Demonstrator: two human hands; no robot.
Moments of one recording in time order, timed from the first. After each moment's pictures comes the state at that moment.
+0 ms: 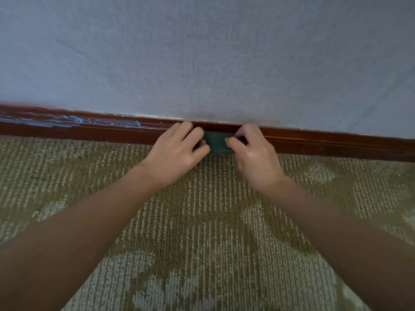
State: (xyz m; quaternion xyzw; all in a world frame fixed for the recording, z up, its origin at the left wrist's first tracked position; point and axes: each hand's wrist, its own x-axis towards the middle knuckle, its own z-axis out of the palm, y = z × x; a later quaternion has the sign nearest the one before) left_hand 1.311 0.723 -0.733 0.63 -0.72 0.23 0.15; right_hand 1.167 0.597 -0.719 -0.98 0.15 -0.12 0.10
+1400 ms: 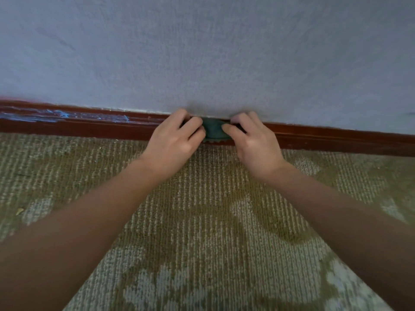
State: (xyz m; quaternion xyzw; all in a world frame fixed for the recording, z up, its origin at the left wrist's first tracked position) left_hand 1.301 0.711 -0.722 0.65 -0.71 0.24 0.16; right_hand 1.161 0.582 -0.709 -0.98 0.09 -0.19 0.02
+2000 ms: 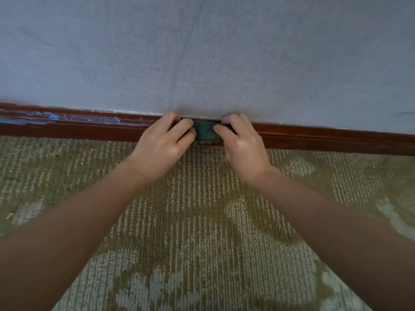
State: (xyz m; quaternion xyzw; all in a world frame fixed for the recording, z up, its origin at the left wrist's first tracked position) left_hand 1.305 0.716 -0.725 0.65 -0.72 0.21 0.15; right_hand 1.165 0.589 -0.716 -0.96 0.12 -0.23 0.07
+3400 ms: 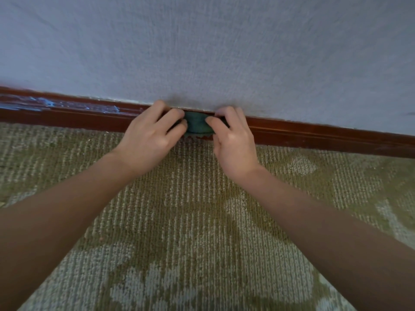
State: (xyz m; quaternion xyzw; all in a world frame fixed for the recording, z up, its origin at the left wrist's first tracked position) left_hand 1.316 0.727 -0.730 0.66 -0.70 0.20 0.17; right_hand 1.180 0.610 -0.716 -0.94 0.16 -0.26 0.11
